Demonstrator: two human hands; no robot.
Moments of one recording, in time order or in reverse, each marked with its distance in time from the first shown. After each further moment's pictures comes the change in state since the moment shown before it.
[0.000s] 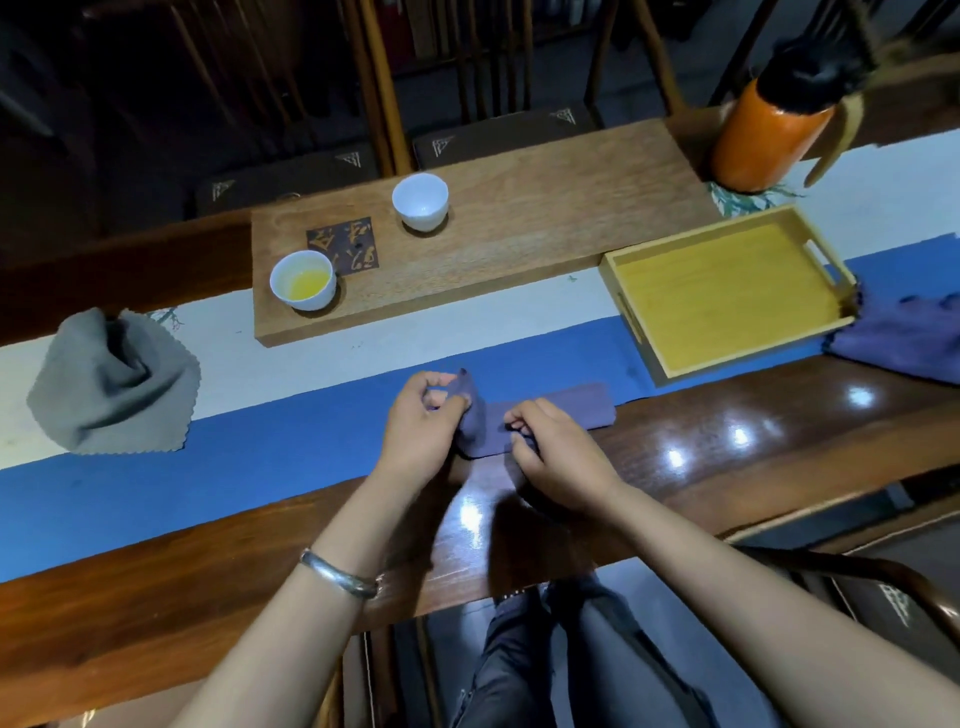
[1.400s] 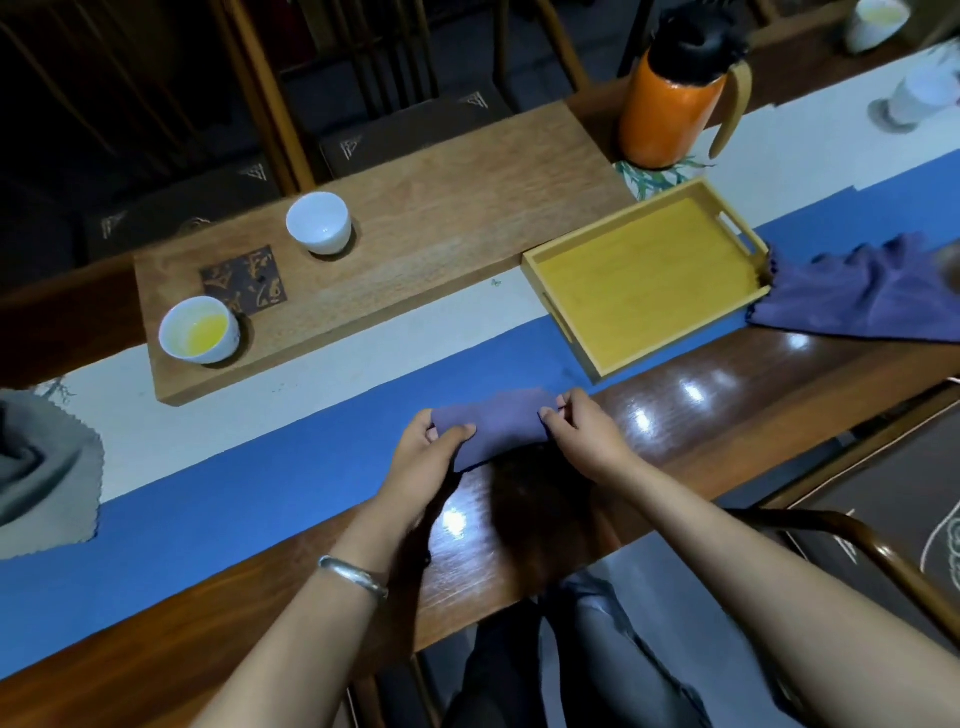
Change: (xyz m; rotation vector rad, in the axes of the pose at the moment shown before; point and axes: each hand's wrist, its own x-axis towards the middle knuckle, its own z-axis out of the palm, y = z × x) left_hand 0.020 -0.014 0.064 -0.095 -0.257 -0.234; right_hand 0.003 0.080 -0.051 0.247 0.129 0.509
